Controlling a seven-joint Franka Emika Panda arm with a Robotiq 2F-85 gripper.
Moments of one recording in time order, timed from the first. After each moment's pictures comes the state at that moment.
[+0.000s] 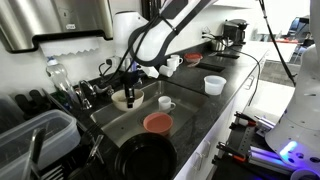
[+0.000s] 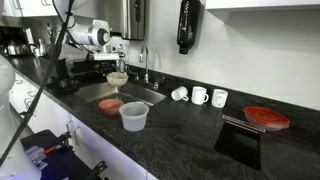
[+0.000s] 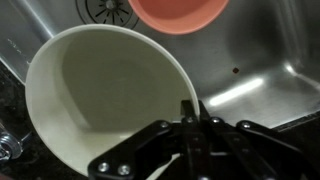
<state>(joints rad) 0.26 0.38 0.28 -1.96 -0.13 2.45 -0.47</state>
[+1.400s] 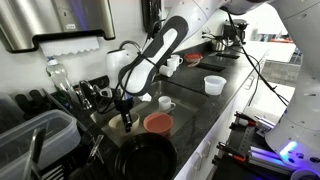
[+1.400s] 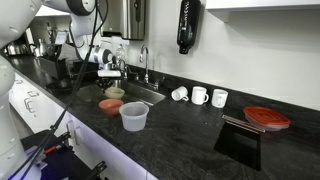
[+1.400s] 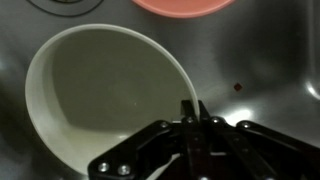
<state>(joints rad) 0.26 0.69 0.32 -1.77 -0.15 2.44 -0.58</state>
